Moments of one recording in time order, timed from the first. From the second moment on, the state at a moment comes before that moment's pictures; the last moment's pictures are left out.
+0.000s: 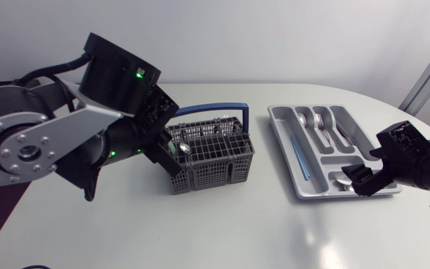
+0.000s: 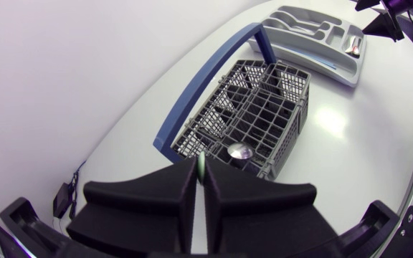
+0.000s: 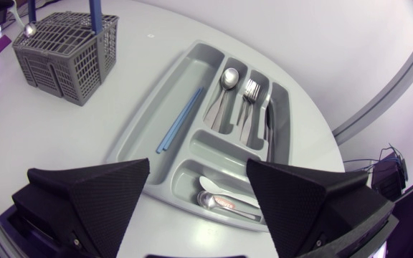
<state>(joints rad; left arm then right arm) -0.76 1.33 0.98 -0.38 -0.44 0.28 -0.17 1.02 0.58 -0.33 -0.19 -0.58</state>
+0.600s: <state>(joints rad) -0.73 1.15 1.01 -0.45 -0.40 0.29 0.02 0.73 0.53 -0.32 -0.26 -0.57</state>
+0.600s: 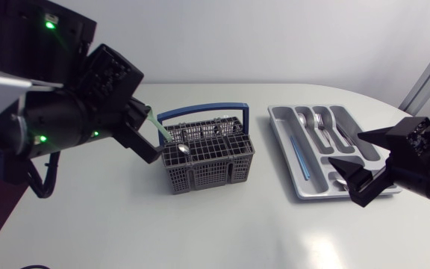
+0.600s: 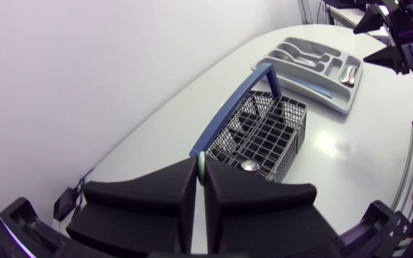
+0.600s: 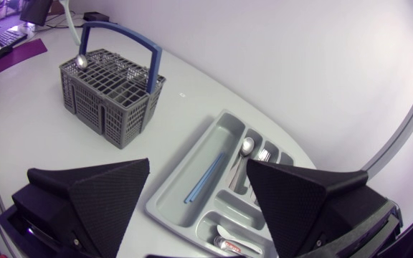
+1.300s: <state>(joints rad) -0.49 1.33 1.11 -0.41 0.23 0.07 0.47 0.76 0.62 -0.29 -0.23 -0.41</state>
